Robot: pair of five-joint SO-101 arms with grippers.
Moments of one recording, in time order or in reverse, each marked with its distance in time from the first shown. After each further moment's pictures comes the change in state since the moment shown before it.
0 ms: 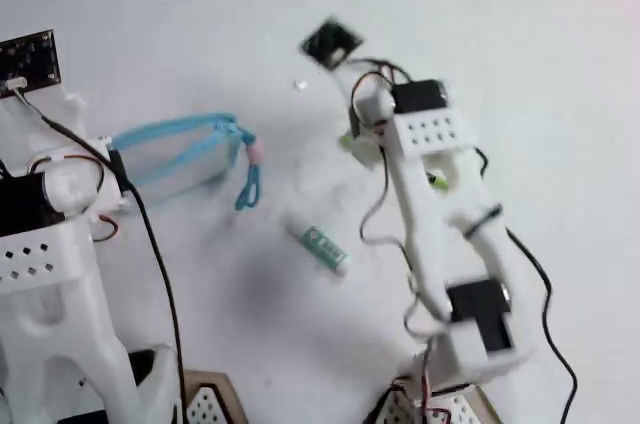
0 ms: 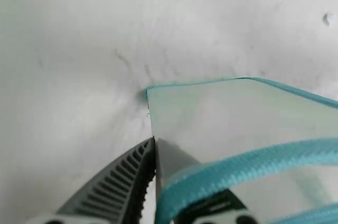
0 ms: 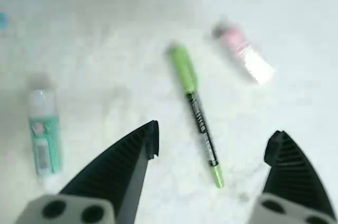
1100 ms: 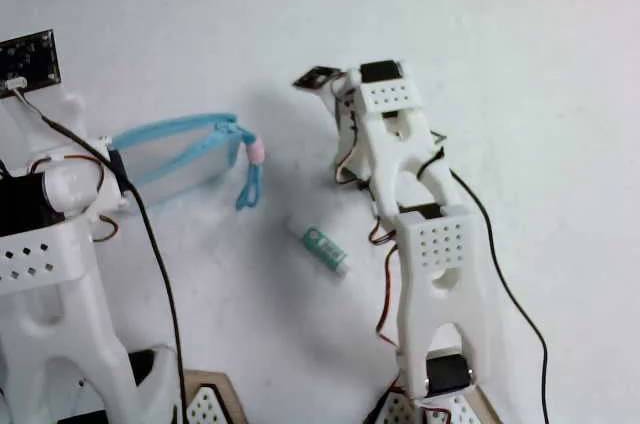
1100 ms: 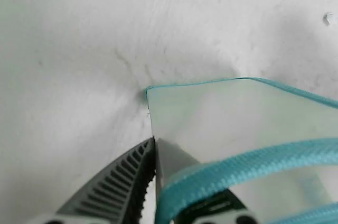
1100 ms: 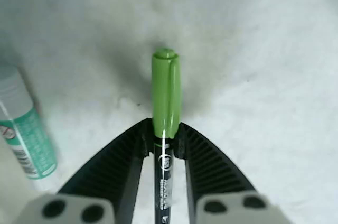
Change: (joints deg) left arm 0.0 0.0 0.0 -0.1 0.0; right arm -0.9 41.5 -40.1 24.3 -0.2
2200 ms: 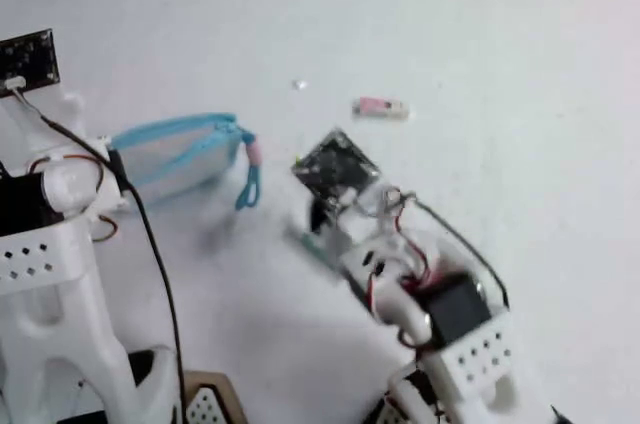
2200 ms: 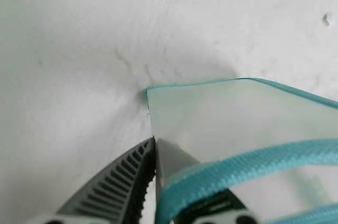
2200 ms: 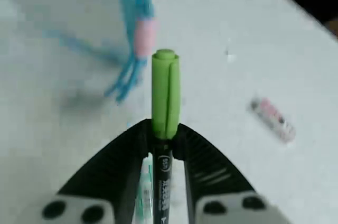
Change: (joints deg) left arm 0.0 0.0 0.0 -0.1 0.0; right arm -19.3 -111.7 88.4 -43.1 -22.7
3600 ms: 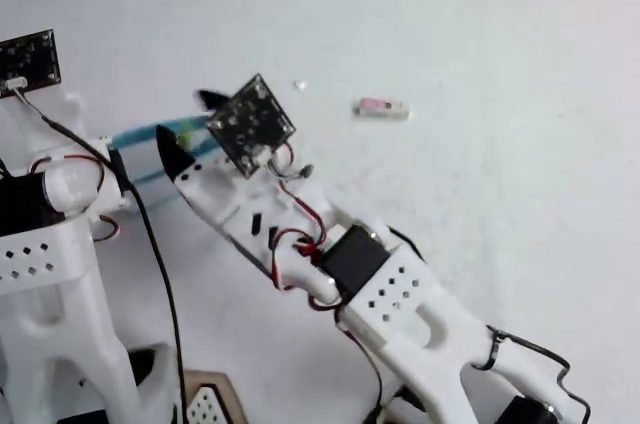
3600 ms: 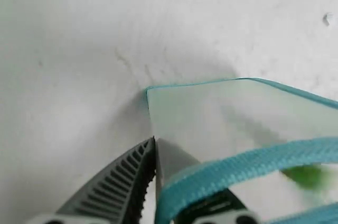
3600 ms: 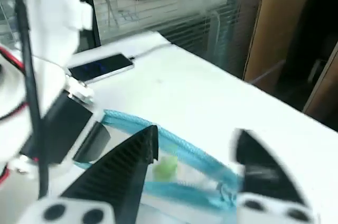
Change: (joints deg) left arm 0.0 0.0 0.0 0.0 0.0; right arm -16.5 29.4 -19.5 -28.0 -12.5
